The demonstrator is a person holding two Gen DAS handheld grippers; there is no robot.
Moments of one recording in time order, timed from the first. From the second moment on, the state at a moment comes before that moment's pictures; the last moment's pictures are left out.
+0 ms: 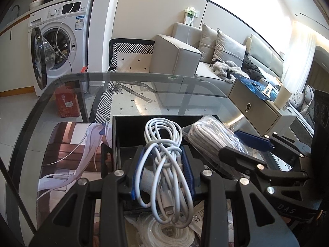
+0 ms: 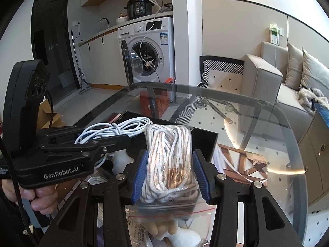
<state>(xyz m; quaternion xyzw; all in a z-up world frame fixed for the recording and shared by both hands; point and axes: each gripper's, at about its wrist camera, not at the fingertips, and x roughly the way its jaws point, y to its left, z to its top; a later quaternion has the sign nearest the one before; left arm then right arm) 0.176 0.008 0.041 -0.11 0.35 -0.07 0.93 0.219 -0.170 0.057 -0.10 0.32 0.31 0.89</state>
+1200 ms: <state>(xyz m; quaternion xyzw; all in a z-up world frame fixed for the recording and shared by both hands) 0.130 0.023 0.051 -0.07 0.32 -0.04 0.94 0.190 -0.218 0.062 -0.06 0.32 0.28 0.90</state>
